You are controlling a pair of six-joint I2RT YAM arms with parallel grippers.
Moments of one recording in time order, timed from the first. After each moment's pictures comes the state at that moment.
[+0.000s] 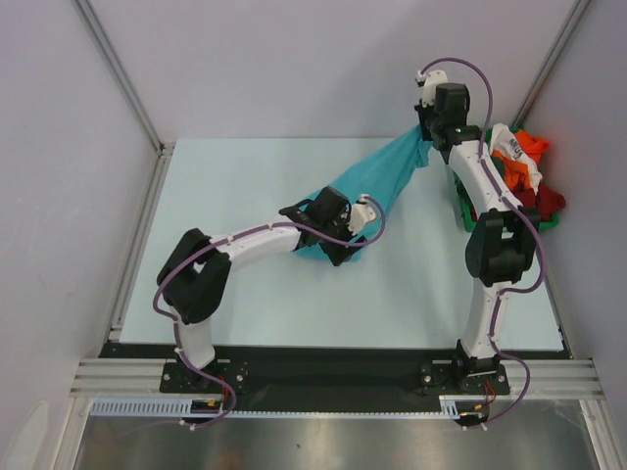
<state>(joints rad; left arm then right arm) -0.77 1.83 1.34 -0.38 0.14 0.29 0.14 2.04 1.95 -0.34 0.11 -0.24</state>
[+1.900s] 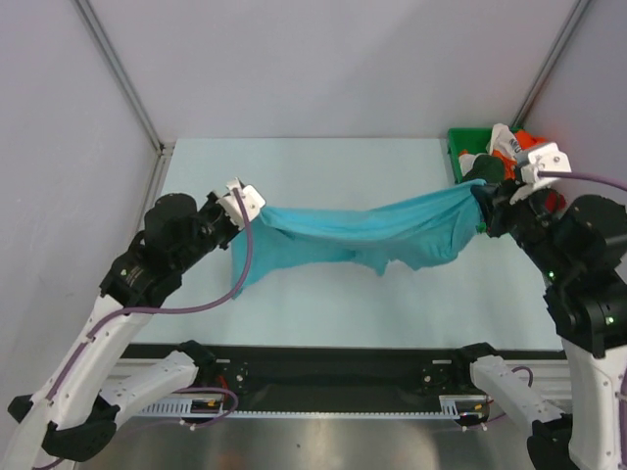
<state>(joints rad) -0.60 0.87 1.21 -0.67 -0.07 0.55 0.22 0.85 1.54 -0.78 -0.14 -0.17</state>
